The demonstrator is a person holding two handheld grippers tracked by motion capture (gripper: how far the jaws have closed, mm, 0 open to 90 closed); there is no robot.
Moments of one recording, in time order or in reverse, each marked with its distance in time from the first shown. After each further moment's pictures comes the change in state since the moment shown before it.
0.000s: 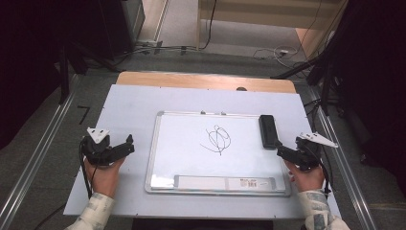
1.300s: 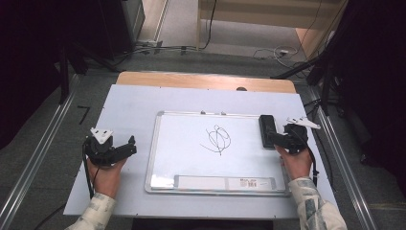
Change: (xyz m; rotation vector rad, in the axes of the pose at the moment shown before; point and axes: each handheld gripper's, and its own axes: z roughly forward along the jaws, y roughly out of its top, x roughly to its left) left arm -0.005 -0.003 0.003 0.009 0.004 0.030; right arm 0.013 0.029 0.046 0.013 -0.038 -0.053
